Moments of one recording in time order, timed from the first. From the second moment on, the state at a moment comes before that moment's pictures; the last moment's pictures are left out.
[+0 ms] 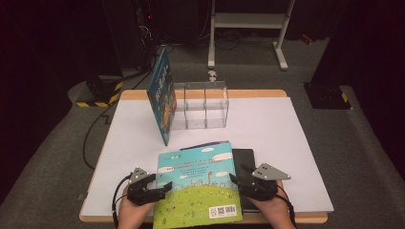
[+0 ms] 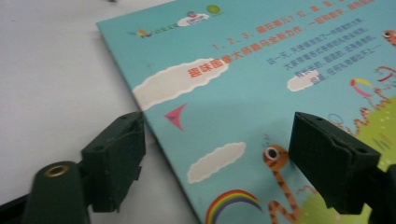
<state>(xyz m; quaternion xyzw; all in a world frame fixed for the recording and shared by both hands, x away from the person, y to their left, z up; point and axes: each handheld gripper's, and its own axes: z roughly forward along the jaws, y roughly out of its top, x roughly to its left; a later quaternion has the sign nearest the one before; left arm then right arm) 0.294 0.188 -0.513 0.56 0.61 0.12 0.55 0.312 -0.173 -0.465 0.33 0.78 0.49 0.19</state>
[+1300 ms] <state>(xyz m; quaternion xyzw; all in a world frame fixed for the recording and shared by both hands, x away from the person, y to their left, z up) 0.306 0.167 -0.510 0.58 0.59 0.10 0.55 0.309 -0.193 -0.469 0.35 0.77 0.50 0.19</state>
